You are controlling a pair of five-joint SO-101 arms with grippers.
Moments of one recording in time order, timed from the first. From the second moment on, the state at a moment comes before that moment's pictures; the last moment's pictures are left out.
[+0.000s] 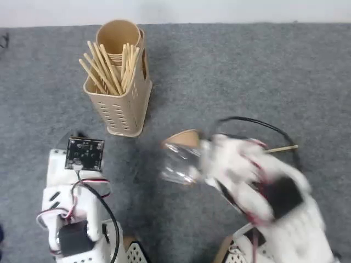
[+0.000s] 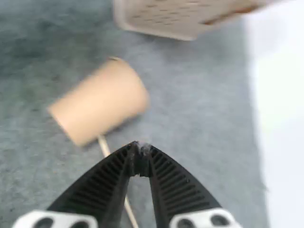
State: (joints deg) left arm -14.2 -95.8 72.7 56.8 -14.9; right arm -31.2 -63.2 30.2 82.4 53.8
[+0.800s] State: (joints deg) left arm 17.7 -30.5 29.9 82.0 -27.6; right arm -6.1 -103.5 76.8 74.5 42.7
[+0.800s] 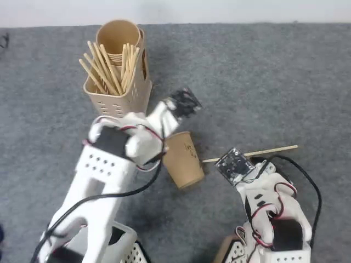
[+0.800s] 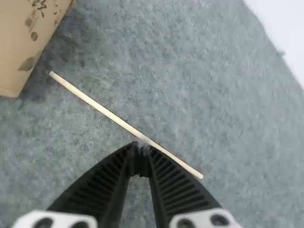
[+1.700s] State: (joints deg) left arm 18.7 -1.7 20.7 73.7 -34.1; right arm 16.4 -102.7 86.3 56.4 30.5
